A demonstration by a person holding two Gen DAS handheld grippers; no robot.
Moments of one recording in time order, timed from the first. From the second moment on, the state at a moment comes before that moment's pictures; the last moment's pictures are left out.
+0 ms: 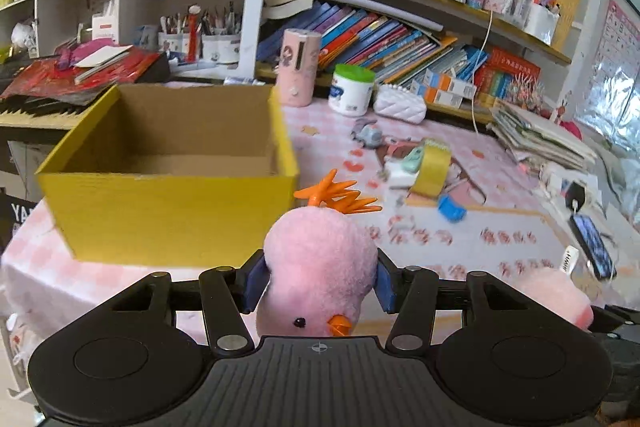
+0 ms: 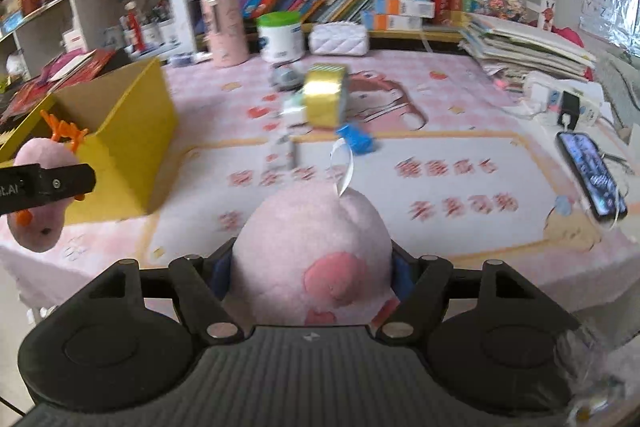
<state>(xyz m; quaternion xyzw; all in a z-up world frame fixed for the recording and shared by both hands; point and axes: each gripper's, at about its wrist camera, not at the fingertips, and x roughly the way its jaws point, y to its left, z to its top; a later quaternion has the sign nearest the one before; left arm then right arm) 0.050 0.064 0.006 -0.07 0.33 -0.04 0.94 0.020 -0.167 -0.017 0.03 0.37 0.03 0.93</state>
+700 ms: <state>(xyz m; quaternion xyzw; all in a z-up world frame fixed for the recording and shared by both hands) -0.003 0.165 0.012 -0.11 0.31 -0.03 0.94 -0.033 -0.050 -0.009 0.01 0.37 0.07 0.93</state>
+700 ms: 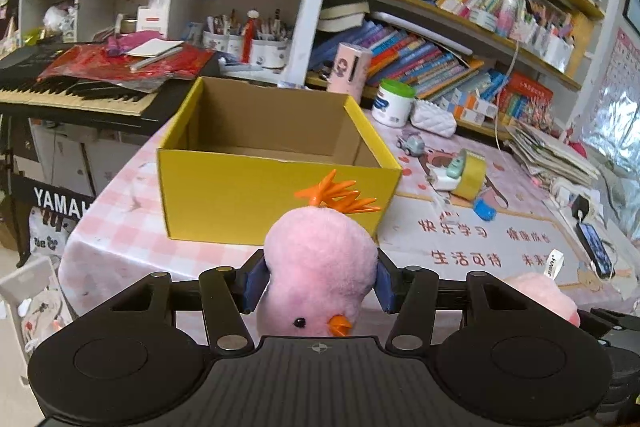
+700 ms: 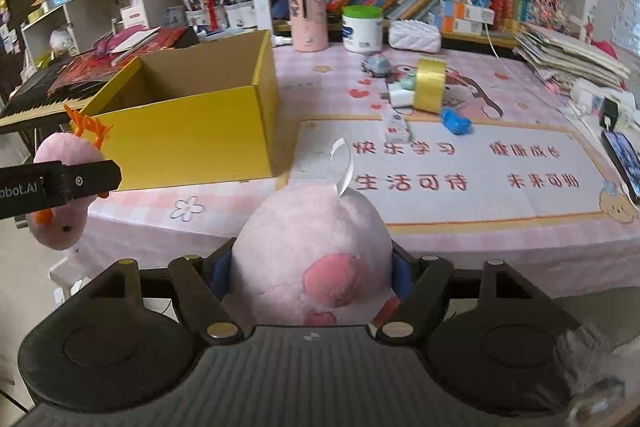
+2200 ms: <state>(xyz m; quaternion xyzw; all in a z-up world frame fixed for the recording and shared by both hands) 0.141 0.205 0.041 -0.08 0.24 0.10 0.96 0.153 0.042 0.040 -0.07 0.21 0.23 0.95</state>
